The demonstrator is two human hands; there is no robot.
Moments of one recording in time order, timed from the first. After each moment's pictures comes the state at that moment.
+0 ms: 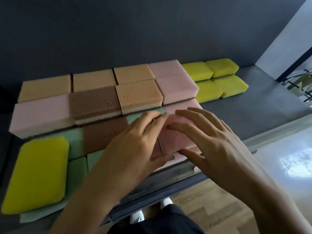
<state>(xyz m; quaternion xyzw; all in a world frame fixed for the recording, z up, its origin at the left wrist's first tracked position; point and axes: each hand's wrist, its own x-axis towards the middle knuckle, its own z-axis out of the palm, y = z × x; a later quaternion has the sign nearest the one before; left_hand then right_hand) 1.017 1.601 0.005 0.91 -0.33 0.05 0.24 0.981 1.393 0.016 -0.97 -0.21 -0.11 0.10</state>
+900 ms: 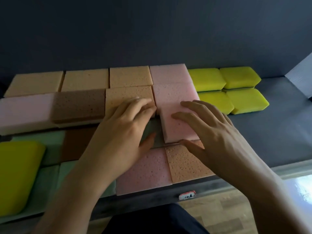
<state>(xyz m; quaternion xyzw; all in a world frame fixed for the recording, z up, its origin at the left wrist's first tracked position) 1.067 1.562 0.013 0.97 -0.21 0.05 0.11 1.065 1.338 0.003 -0.96 -0.25 -0.08 0.12</state>
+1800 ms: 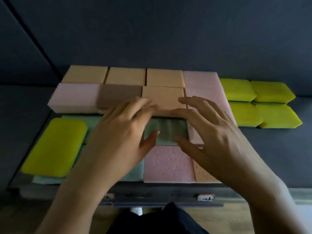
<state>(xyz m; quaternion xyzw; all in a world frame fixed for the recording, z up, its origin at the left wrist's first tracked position) 1.025 1.603 0.025 0.97 -0.12 0.13 0.13 1.062 1.392 0.020 -0.92 -0.33 -0.11 0.18</state>
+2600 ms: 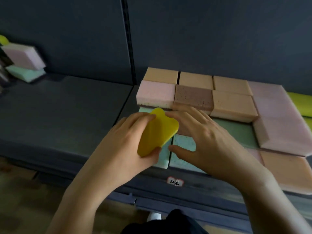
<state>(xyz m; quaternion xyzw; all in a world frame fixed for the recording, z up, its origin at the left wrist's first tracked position) 0.933 1.739 0.011 0.96 -0.02 0.09 0.25 1.024 1.539 0.018 -0.87 -0.44 -0.01 0.21</state>
